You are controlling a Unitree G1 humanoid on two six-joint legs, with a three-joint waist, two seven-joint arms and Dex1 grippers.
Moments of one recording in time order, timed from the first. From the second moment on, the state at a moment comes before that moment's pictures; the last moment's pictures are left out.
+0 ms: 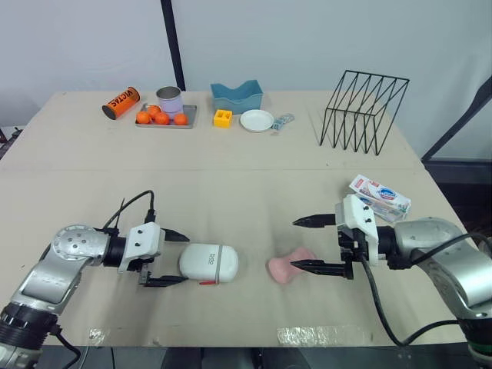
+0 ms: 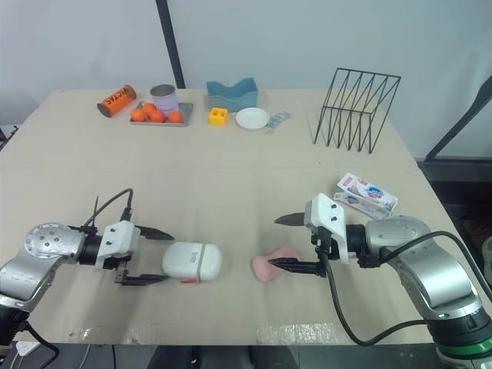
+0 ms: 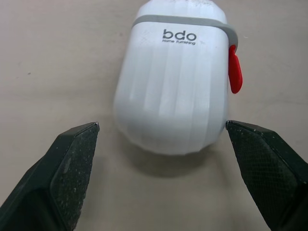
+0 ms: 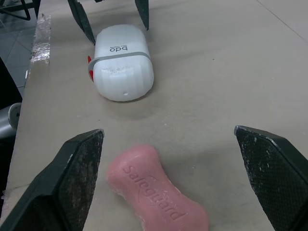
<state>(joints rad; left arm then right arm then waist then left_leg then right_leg) -0.20 0.83 -0.12 -0.08 -0.27 0.05 -1.30 -0.19 -0.90 -0.01 -0.43 0.52 0.53 1.11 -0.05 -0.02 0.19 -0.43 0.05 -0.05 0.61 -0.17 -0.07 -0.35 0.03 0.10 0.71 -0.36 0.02</state>
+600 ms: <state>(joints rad) -0.30 0.77 -0.20 0.01 -0.24 0.02 -1.36 -0.12 -0.92 -0.08 -0.50 0.53 0.56 1.06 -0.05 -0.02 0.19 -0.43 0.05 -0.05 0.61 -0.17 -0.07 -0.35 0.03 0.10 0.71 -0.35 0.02</state>
